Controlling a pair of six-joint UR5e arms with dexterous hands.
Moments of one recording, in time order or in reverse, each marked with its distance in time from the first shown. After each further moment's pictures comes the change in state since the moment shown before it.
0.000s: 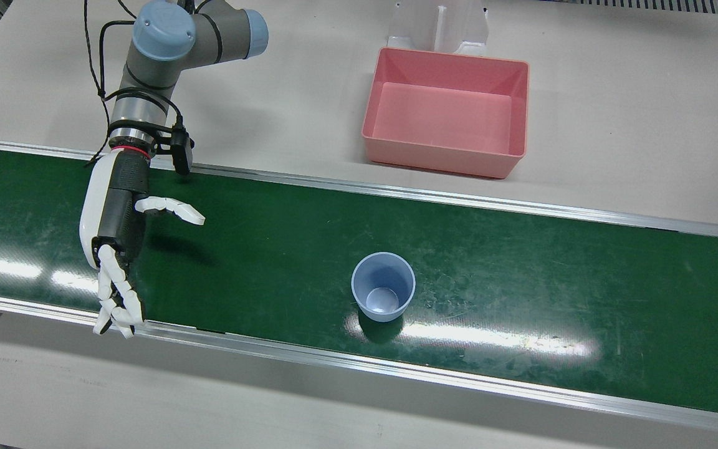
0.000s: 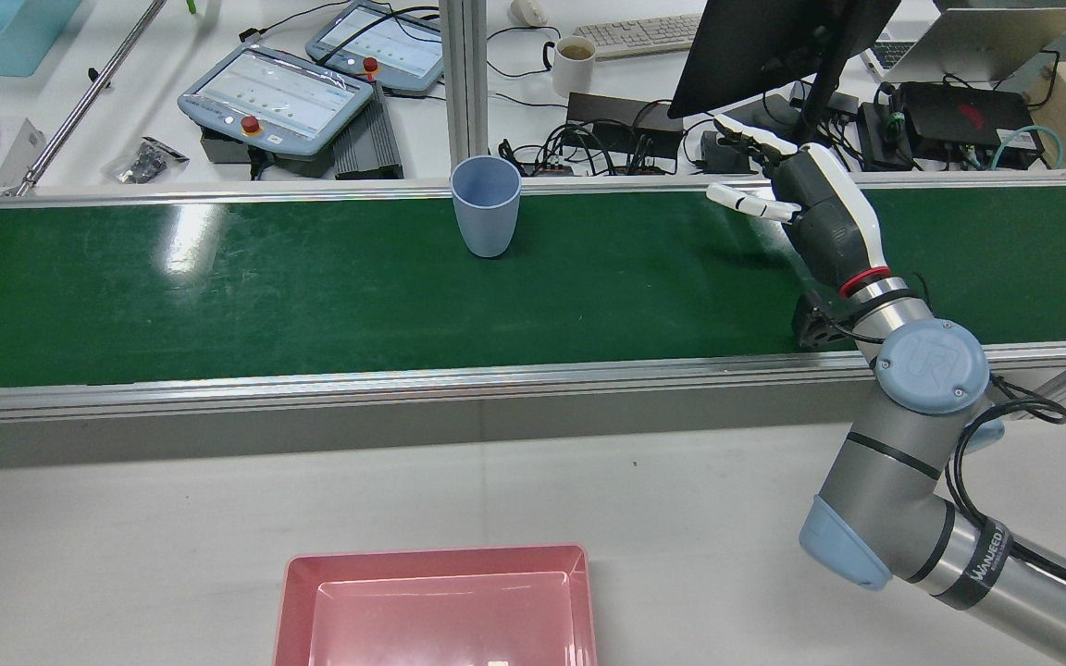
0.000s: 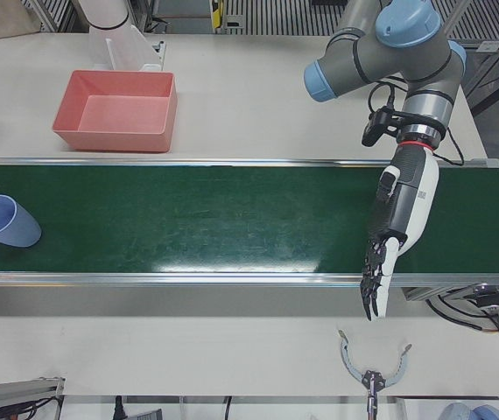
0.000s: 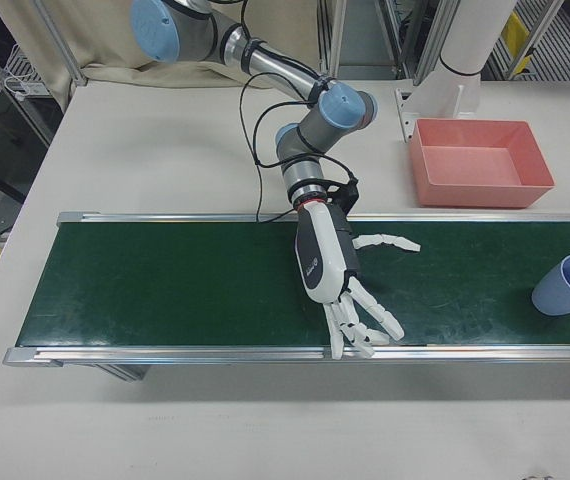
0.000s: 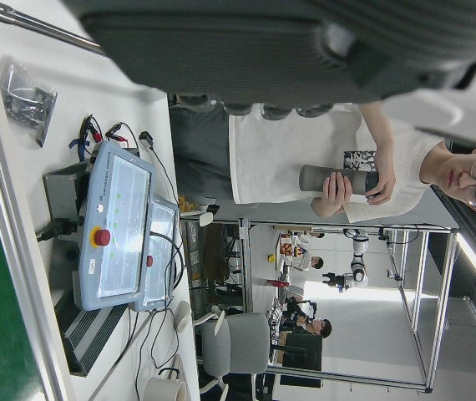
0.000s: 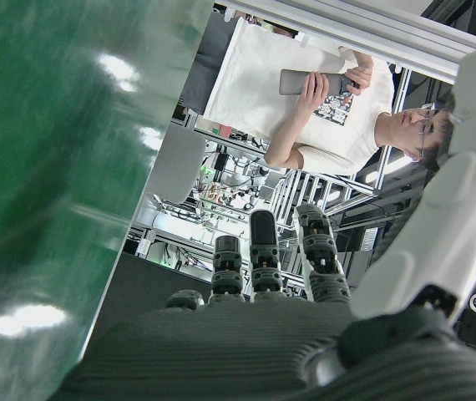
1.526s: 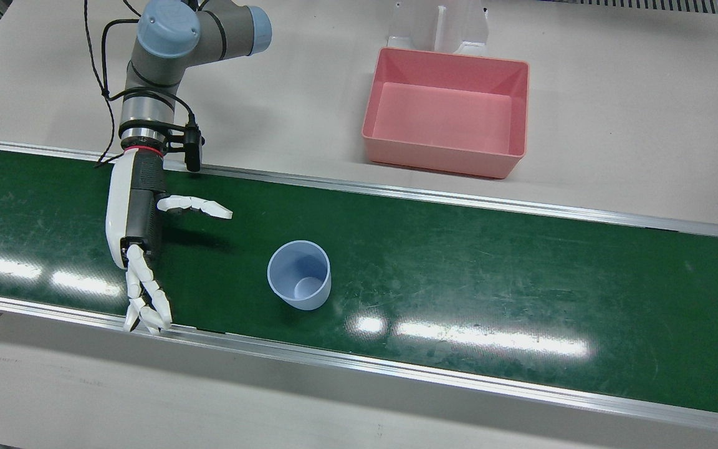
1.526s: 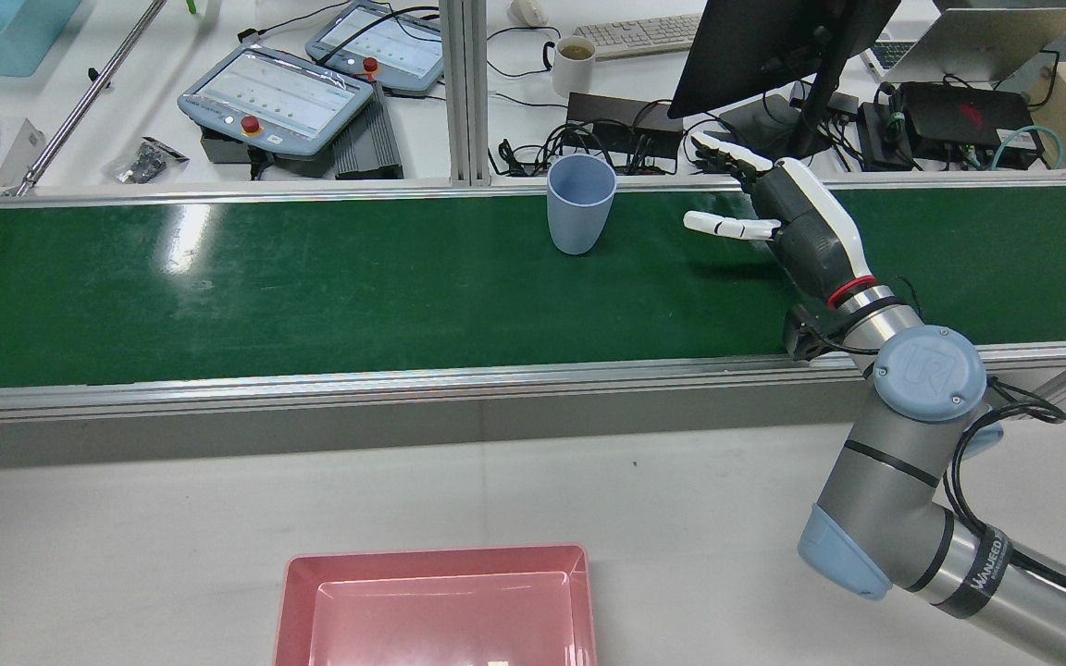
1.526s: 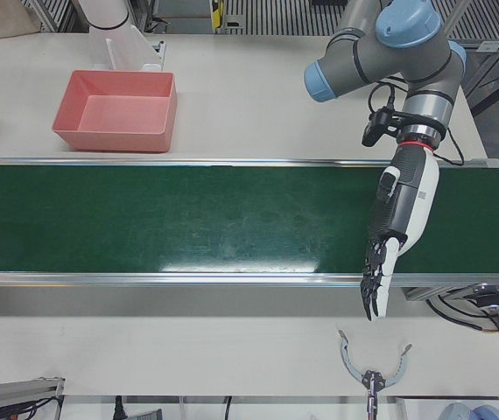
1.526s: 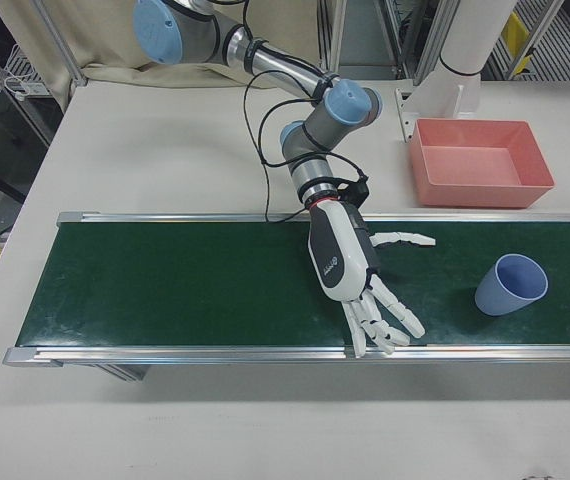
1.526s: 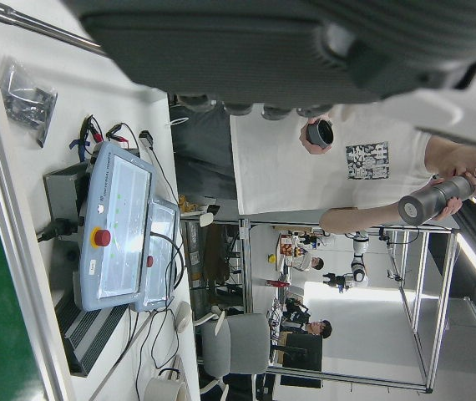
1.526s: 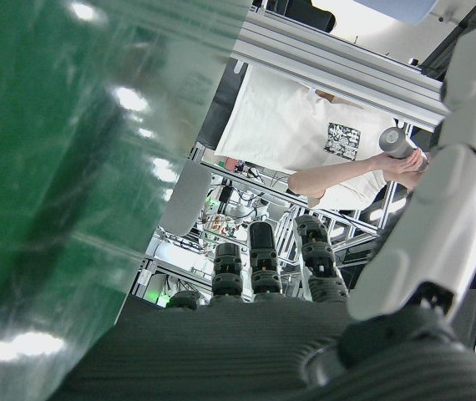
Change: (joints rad) left arm 0.000 0.000 0.001 0.000 0.000 0.000; right arm -0.015 -0.003 0.011 -0.001 -0.065 -0.044
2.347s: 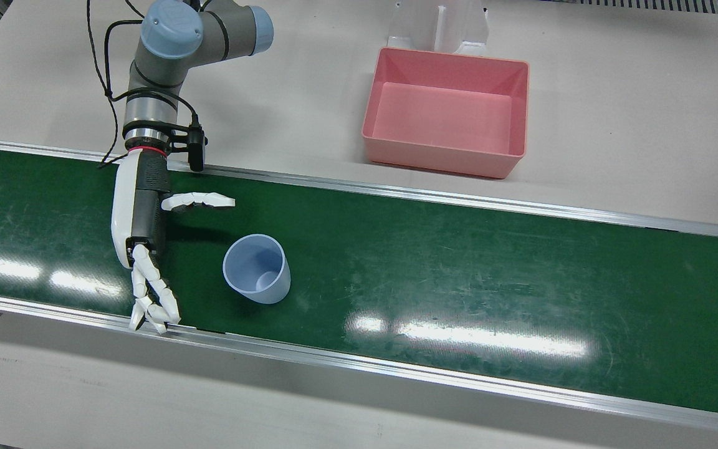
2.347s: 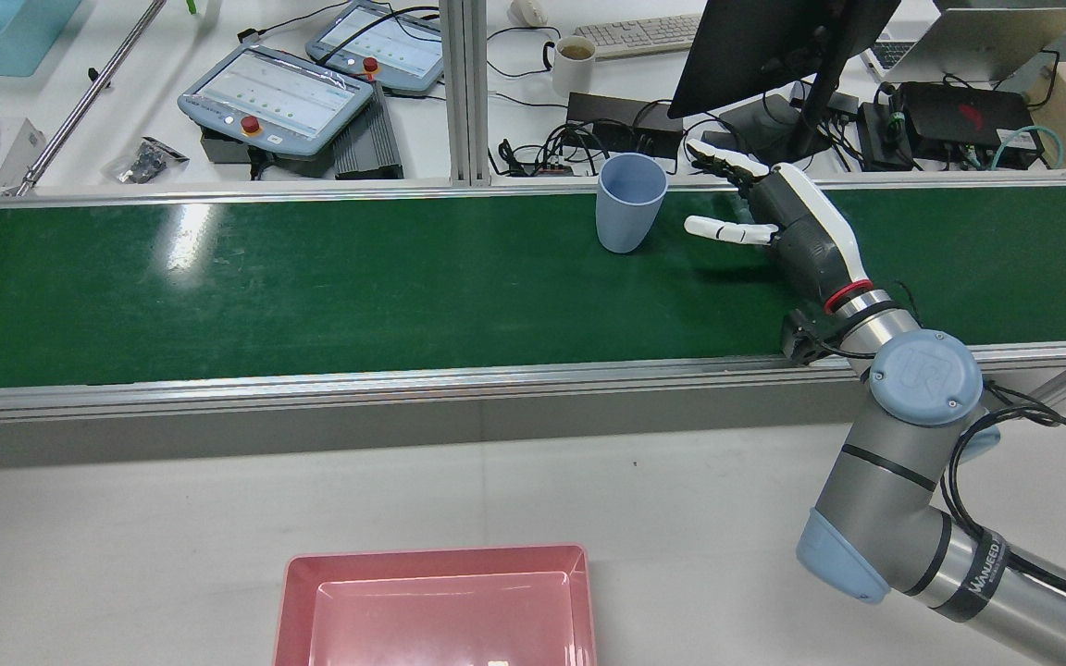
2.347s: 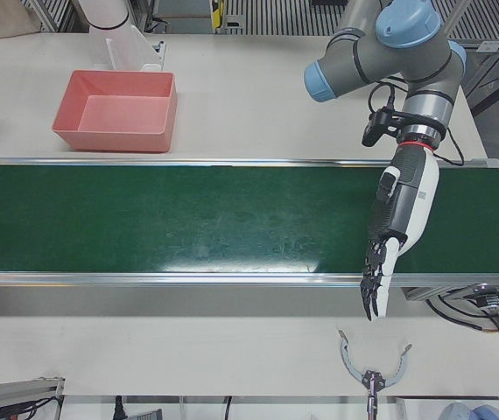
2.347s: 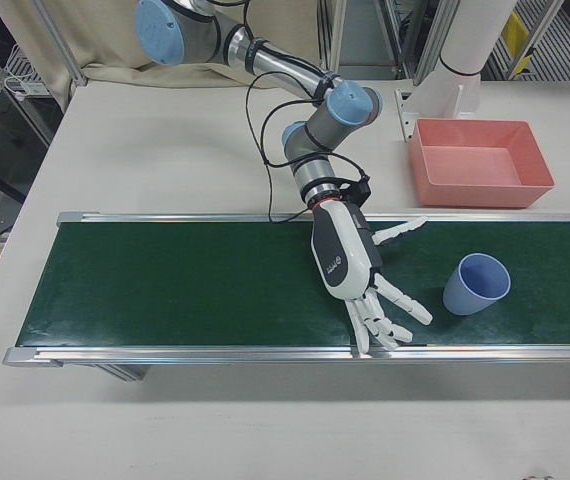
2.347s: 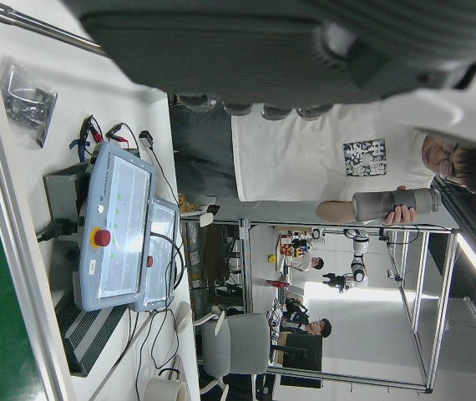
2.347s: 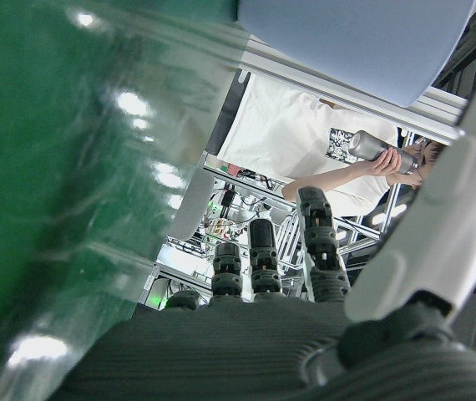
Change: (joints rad) left arm 0.000 0.000 0.000 0.000 0.000 0.000; right arm -0.008 -0.001 -0.003 0.000 0.002 -0.001
